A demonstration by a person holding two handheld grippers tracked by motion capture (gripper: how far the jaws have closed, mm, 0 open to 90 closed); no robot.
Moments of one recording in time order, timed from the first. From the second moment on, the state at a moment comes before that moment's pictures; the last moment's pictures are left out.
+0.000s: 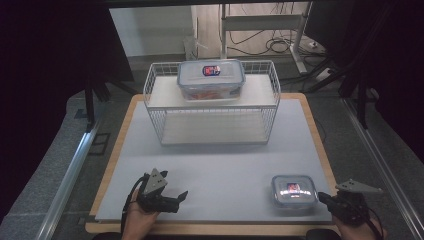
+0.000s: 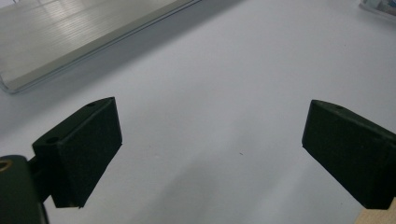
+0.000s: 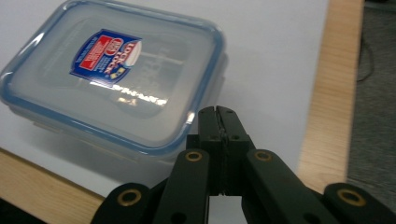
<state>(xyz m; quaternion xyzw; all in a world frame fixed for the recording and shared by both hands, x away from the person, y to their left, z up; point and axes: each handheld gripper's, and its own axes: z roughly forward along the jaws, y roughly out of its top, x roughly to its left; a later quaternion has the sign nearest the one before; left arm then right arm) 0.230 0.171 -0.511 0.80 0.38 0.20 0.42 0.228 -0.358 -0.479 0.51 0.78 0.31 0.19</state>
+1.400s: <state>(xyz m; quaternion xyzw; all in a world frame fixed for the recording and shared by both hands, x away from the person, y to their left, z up) 0.233 0.173 -0.516 0.80 0.39 0.17 0.42 0.268 -0.245 -0.486 0.41 0.83 0.36 0.10</state>
